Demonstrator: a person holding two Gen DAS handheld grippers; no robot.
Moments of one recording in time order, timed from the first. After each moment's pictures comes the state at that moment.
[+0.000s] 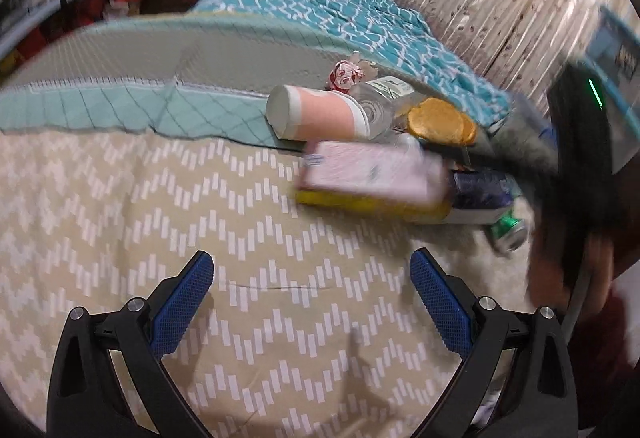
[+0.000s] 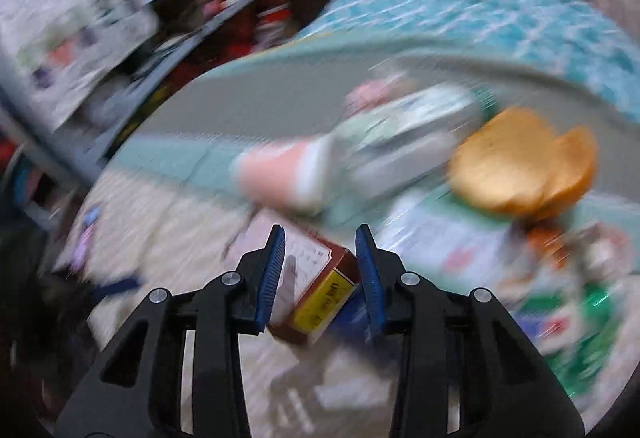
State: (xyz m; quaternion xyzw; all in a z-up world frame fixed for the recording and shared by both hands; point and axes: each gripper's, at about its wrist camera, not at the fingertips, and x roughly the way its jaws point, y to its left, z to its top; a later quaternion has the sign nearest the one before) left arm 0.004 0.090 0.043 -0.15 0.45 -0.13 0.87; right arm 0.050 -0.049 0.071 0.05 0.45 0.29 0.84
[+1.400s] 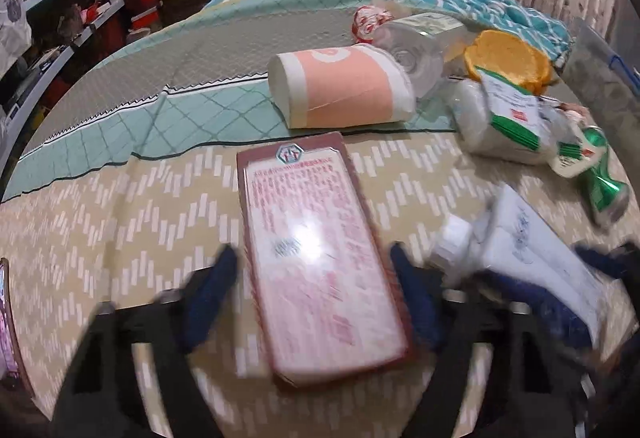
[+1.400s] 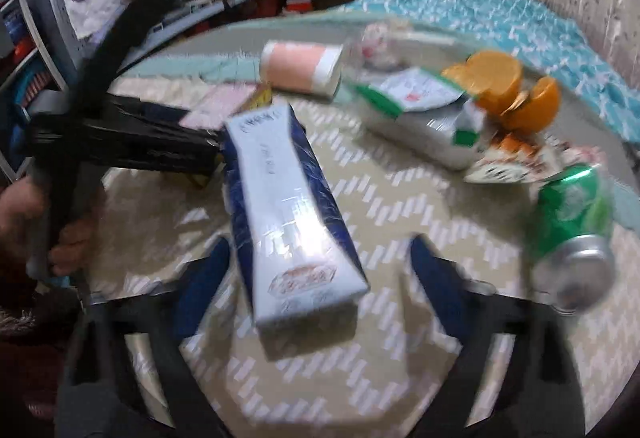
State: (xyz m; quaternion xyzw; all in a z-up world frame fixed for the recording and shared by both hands) left arm 0.048 0.032 0.013 0.03 0.50 -0.03 0.87; right arm -0.027 -0.081 0.020 -0.05 0.43 0.25 0.87
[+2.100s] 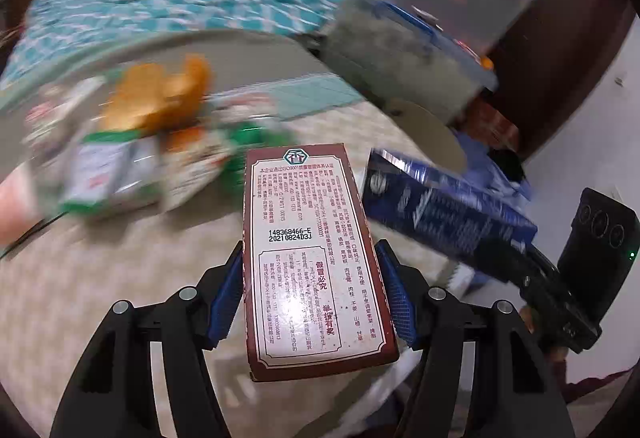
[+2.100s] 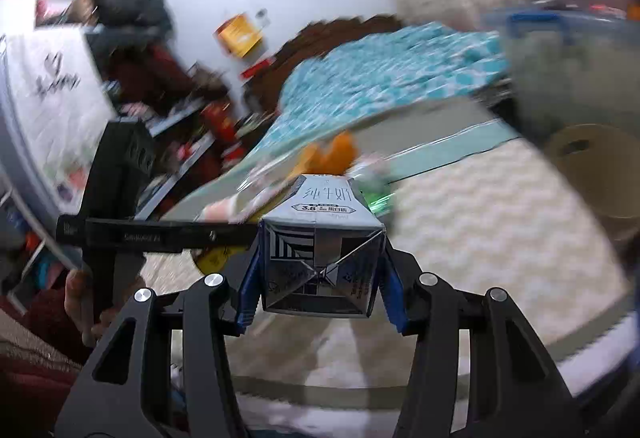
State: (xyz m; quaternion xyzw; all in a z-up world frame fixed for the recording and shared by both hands) left arm 0.000 -0.199 0.085 0.02 0.48 -0.38 0.79; right arm -0.174 -0.326 0.084 0.21 0.23 0.07 0.95
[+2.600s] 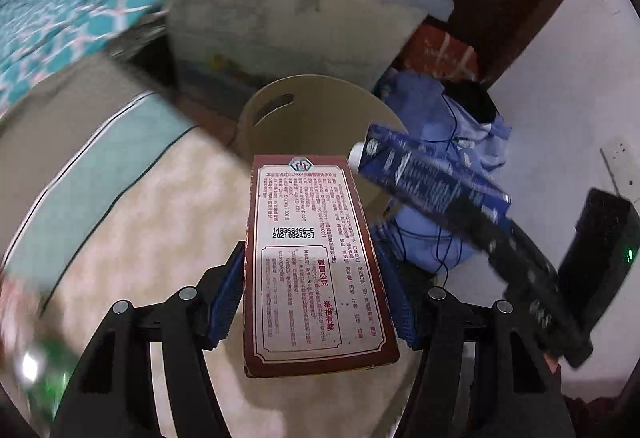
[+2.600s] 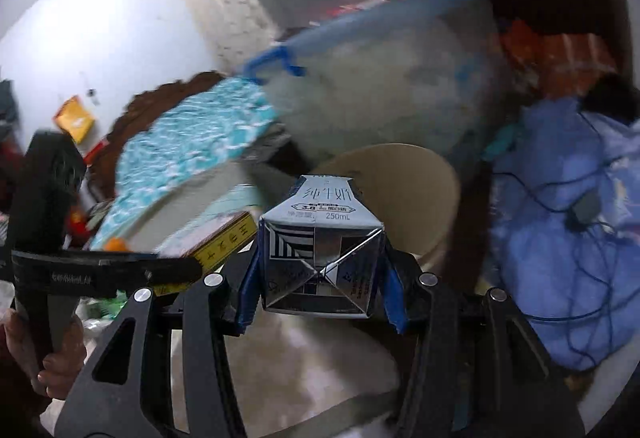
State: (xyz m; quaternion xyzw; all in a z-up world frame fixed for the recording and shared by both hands) left arm 0.049 -0.483 0.045 0.15 0.50 -0.49 0.70; right arm -0.173 -0.511 0.038 0.28 0.22 -0.22 0.91
